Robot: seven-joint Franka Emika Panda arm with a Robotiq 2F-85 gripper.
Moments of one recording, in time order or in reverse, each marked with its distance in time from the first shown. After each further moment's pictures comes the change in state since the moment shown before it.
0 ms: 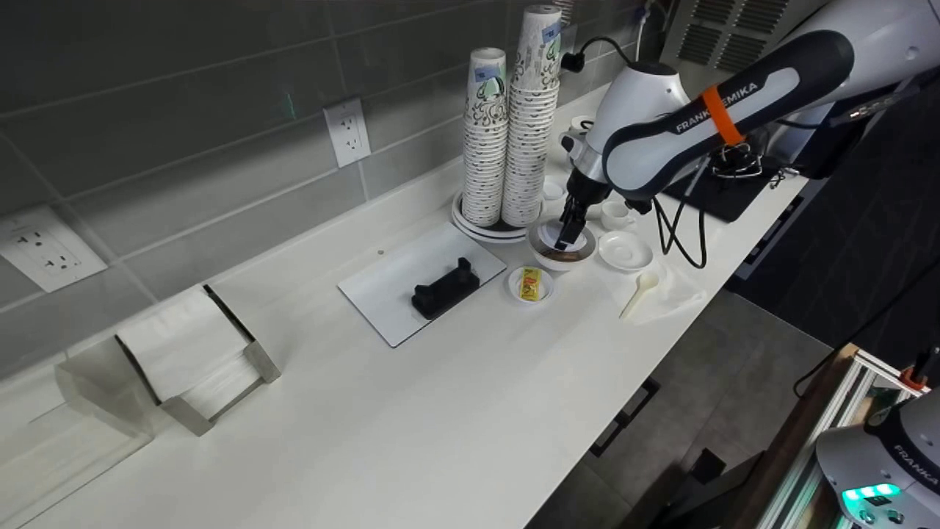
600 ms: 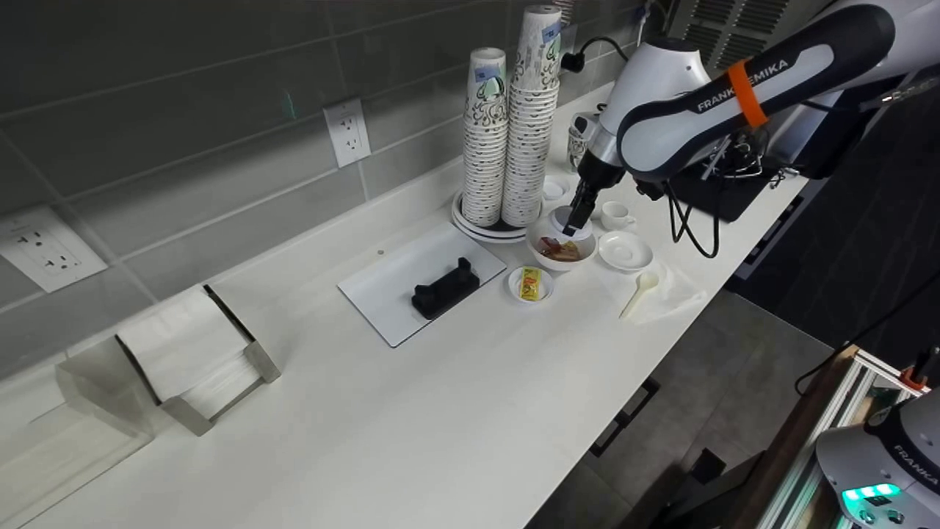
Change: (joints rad) arm -0.003 -0.076 -0.025 -0.021 0.000 -0.032 0.052
